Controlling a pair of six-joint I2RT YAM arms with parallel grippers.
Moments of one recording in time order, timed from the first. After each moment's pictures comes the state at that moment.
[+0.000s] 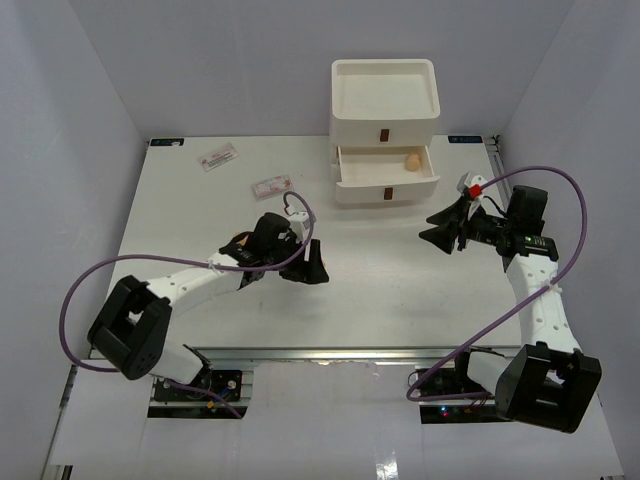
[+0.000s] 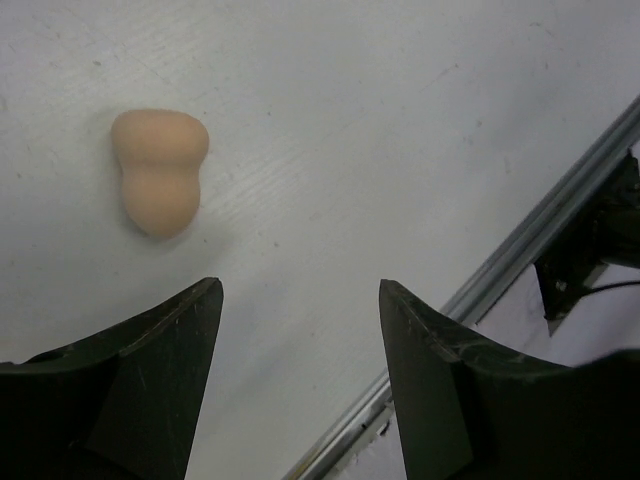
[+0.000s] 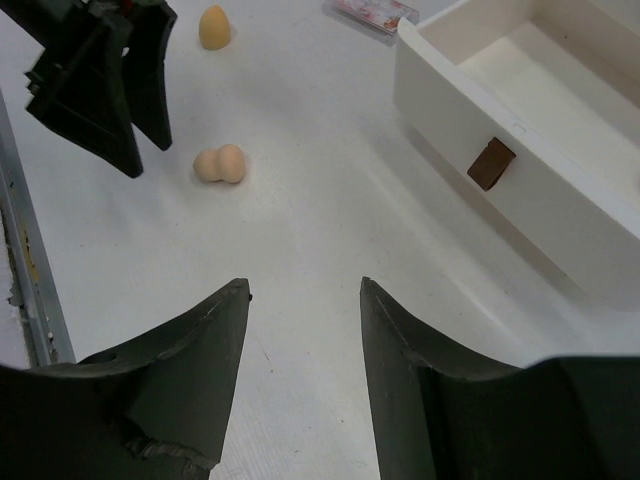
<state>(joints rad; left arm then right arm) -0.64 1.42 0.79 -0.12 0.36 -0.42 -0.17 1.11 0.89 -0.42 -1.20 -0.58</state>
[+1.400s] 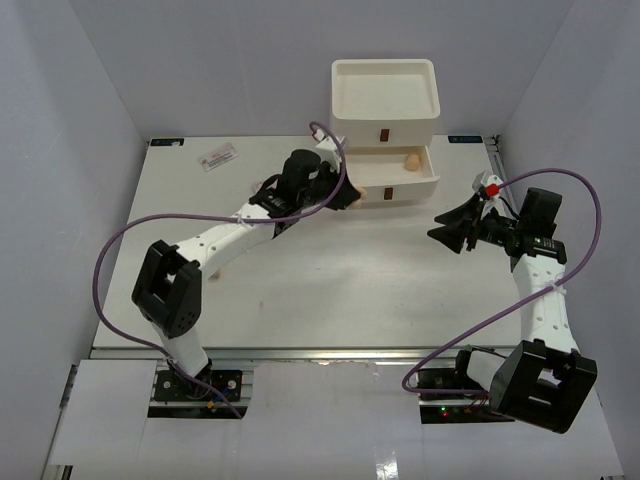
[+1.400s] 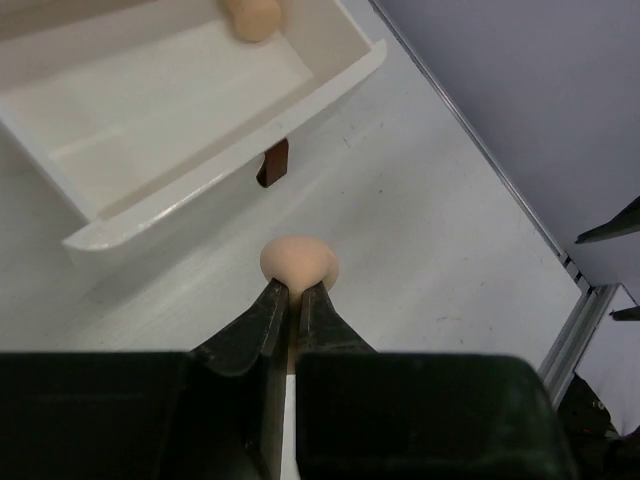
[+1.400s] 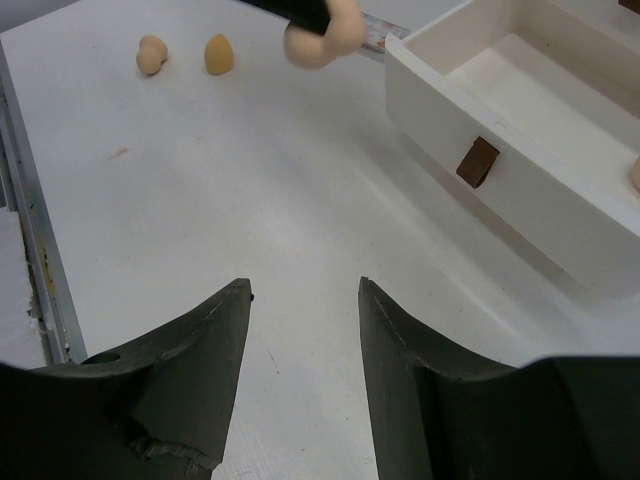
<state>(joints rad) -0.67 1.72 1.37 0.00 0.22 -0.37 -0.27 1.11 0.88 -0.42 -1.30 -0.55</state>
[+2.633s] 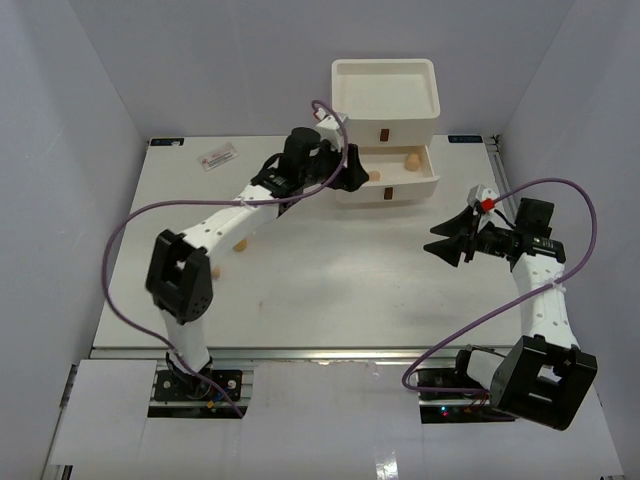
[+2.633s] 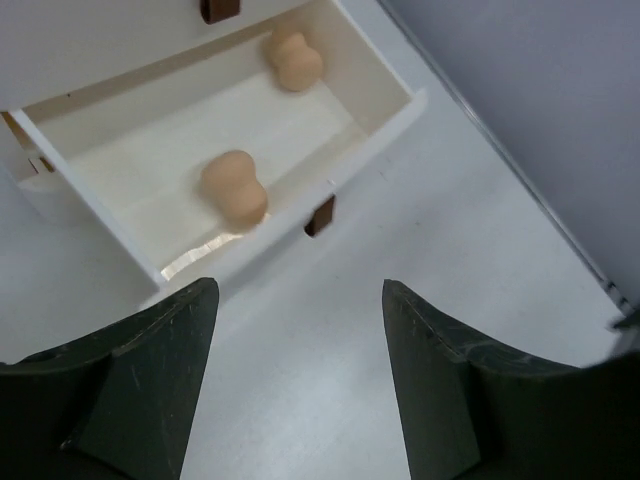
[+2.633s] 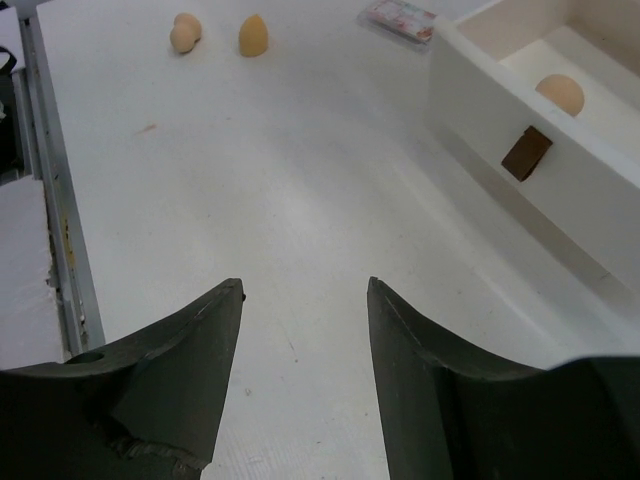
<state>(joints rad) -0.62 1.88 1.65 -0.10 0.22 -0.28 -0.27 1.13 0.87 -0.62 -1.36 -0.81</state>
